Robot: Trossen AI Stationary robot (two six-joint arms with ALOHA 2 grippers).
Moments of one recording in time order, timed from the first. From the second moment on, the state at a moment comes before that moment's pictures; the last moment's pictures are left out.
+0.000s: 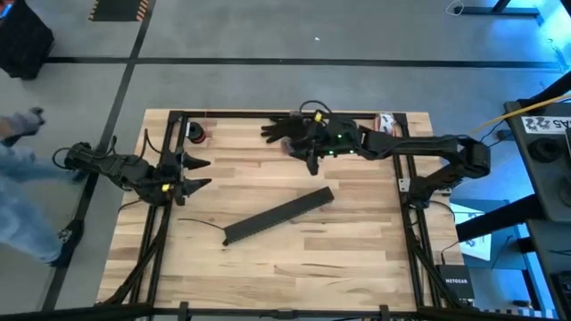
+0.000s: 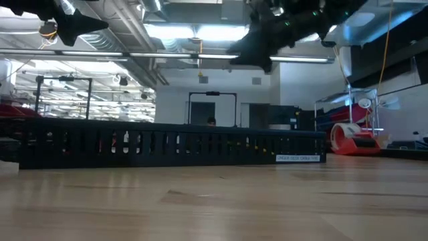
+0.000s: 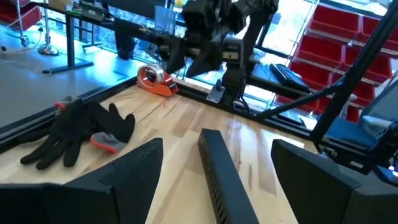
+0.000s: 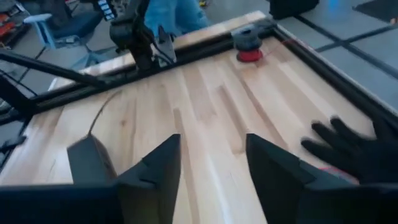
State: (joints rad) left arm -0.37 0.25 0.43 -0.29 -0.59 -0.32; right arm -0.32 1.43 0.92 0.11 -0.24 0.19
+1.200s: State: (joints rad) left arm -0.21 0.25 0.43 -0.30 -0.63 -0.36; right arm -0.55 0.85 0.42 0.05 -0.15 0.25
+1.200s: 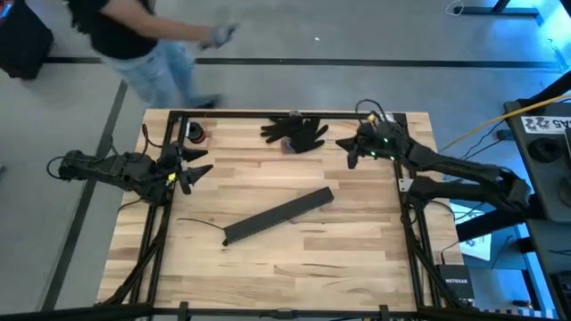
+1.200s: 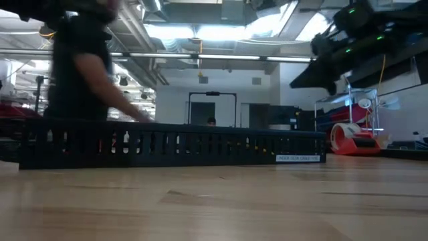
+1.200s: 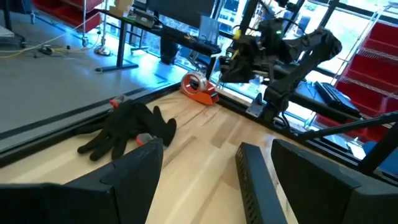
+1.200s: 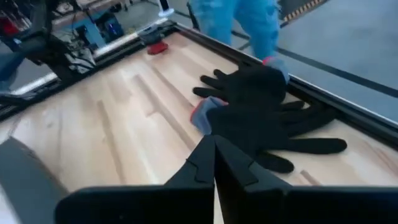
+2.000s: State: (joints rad) left arm -0.21 0.25 0.43 -0.34 -0.63 -0.29; right arm -0.37 0.48 0.22 -0.13 0.02 0.28
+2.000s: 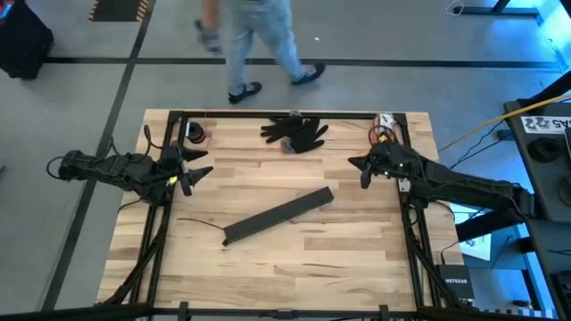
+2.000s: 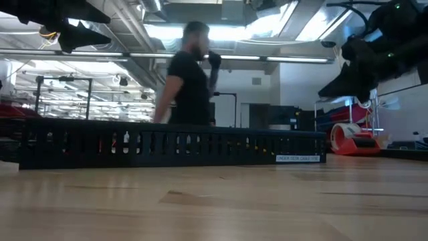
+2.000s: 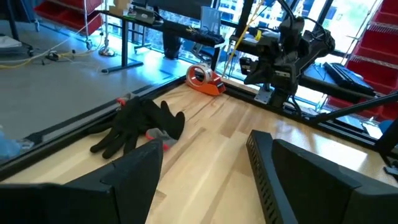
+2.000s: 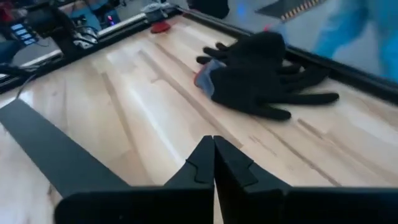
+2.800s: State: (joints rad) left arm -0.21 0.25 0.42 -0.27 -0.67 -0.21; right arm -0.37 0.01 0.12 -0.29 0.01 0.27
